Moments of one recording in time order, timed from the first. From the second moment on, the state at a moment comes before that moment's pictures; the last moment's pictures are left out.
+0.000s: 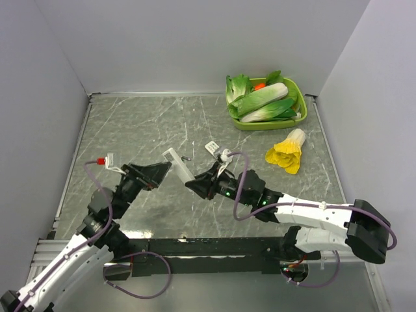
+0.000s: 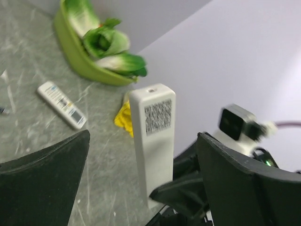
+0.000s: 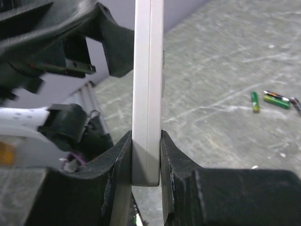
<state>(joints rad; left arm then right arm) -0.62 0.38 0.36 0.15 -0.08 -0.98 1.08 1.14 0.57 0.55 -0.02 0.44</state>
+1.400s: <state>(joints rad) -0.62 0.50 0.21 0.82 0.27 -1.10 0.92 1.27 0.50 1.01 -0.55 0.93</state>
